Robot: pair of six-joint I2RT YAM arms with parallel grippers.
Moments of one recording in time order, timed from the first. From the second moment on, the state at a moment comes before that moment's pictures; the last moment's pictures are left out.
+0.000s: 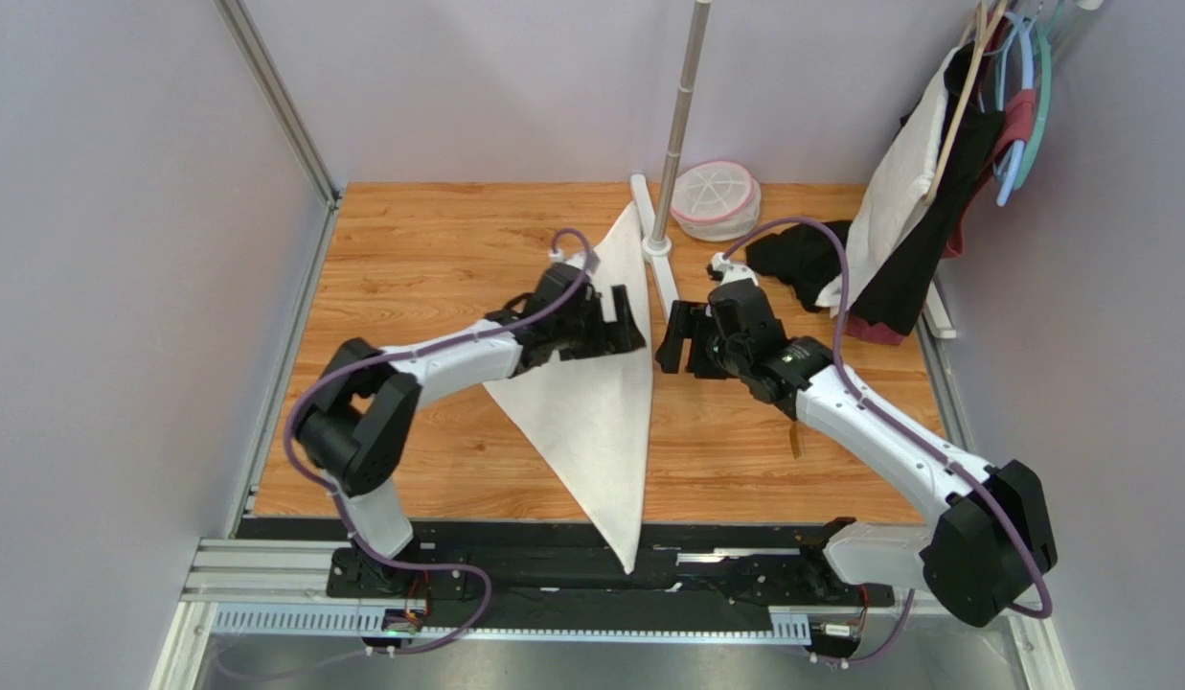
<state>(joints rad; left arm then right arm) -0.72 1.80 1.13 -0.01 0.11 -0.72 0.58 1.23 0.93 -0.40 0.07 0.55</state>
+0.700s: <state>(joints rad) -0.51 1.58 0.78 0.04 -0.03 -0.66 0.56 1.93 1.41 -0.22 -0.20 0.56</state>
